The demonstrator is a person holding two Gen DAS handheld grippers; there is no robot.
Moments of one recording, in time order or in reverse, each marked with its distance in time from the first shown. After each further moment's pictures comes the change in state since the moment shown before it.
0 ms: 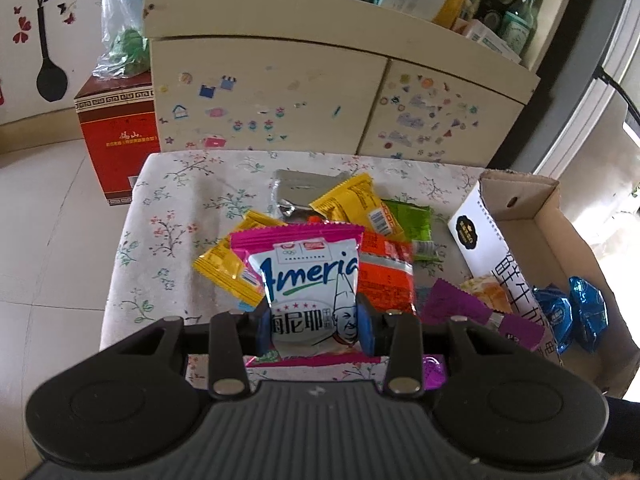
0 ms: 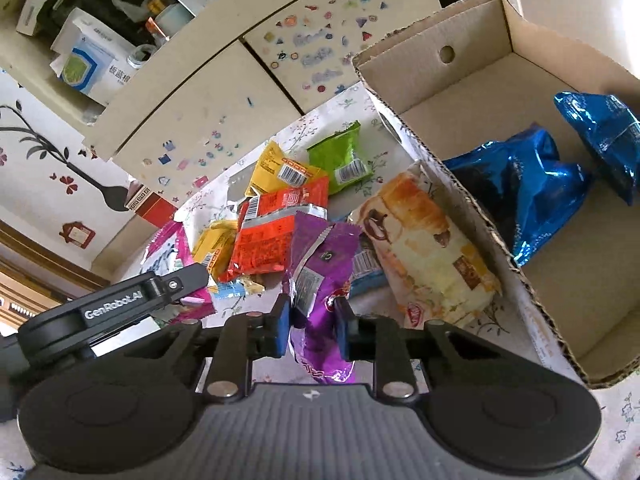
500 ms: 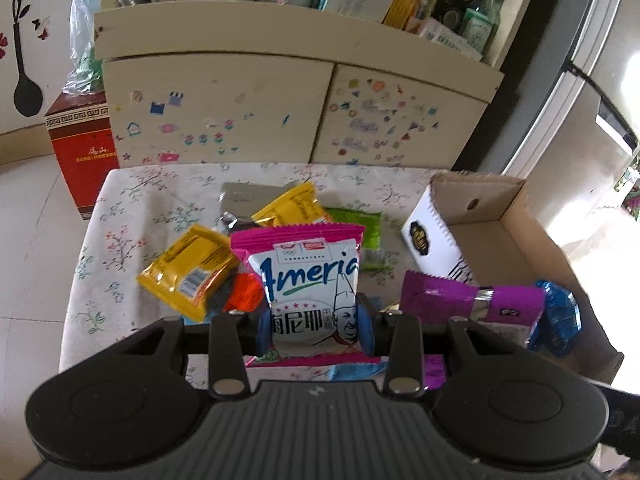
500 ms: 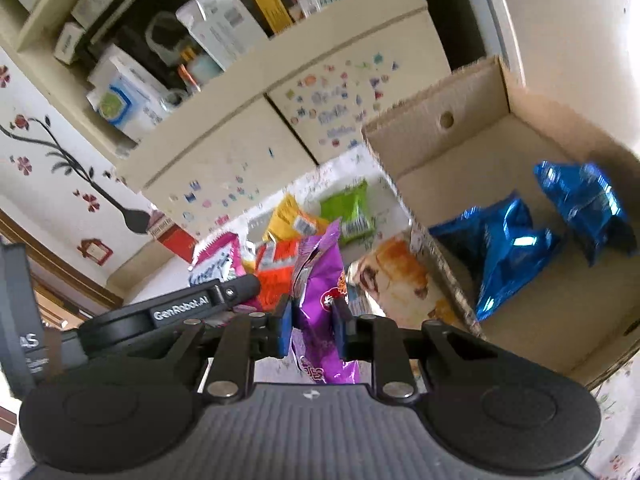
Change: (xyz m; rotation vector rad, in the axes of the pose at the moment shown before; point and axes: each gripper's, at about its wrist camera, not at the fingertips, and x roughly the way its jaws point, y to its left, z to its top) left arm -0.002 -0.039 0.006 0.025 -0.028 -0.055; right arm -0.046 -0.007 0.013 -0.056 -0.122 0.052
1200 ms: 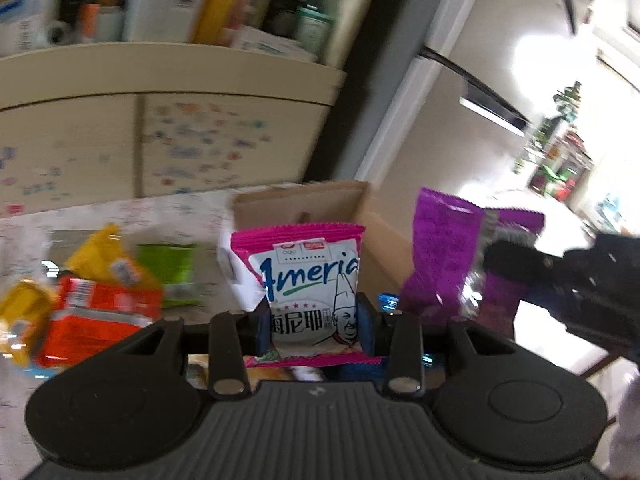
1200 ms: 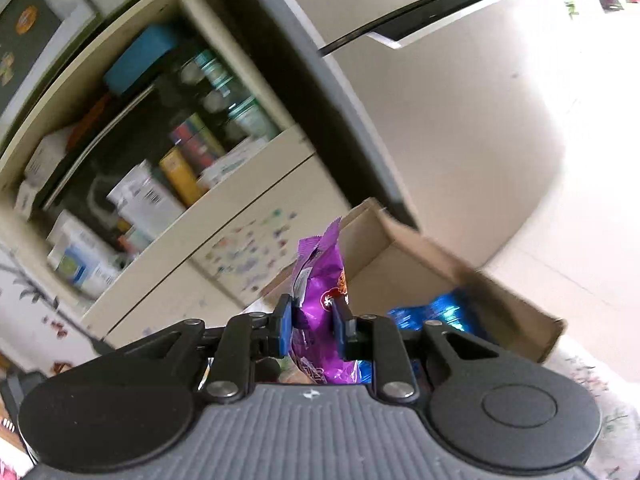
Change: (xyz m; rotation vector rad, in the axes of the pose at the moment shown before) left arm 0.006 -0.110 0.003 0.144 -0.044 -0.313; right arm -0.080 -0.067 0.045 0.165 -0.323 -0.148
